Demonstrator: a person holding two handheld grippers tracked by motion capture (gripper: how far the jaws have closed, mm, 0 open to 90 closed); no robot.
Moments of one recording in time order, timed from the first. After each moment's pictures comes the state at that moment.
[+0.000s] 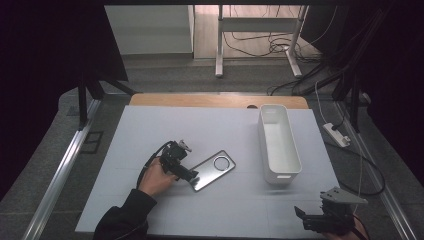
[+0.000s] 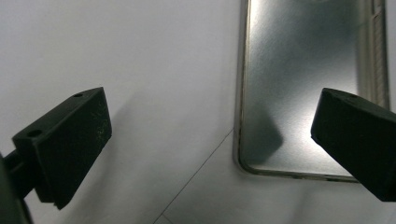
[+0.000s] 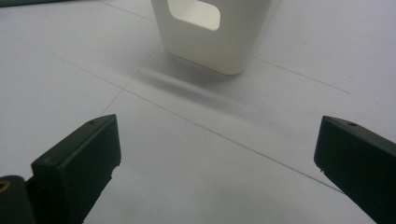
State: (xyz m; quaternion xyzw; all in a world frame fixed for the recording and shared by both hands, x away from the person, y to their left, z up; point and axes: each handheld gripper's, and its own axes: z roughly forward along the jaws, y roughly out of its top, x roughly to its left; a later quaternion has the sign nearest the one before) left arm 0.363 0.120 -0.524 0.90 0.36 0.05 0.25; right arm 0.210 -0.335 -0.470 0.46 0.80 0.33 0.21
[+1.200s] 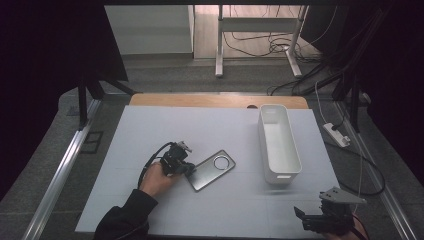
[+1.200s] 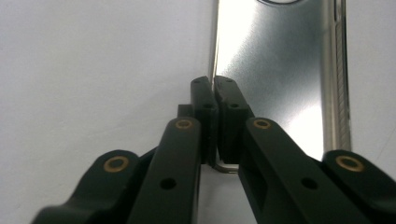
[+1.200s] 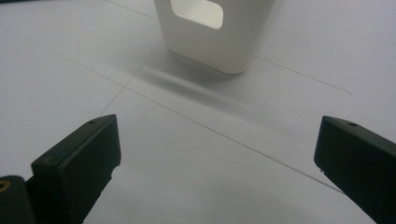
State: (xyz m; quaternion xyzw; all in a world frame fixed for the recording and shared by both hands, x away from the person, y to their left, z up) left arm 0.359 0.121 -0.520 0.89 0.37 0.01 0.27; right arm 0.210 -0.334 -0.471 0.45 0.80 0.32 0.21
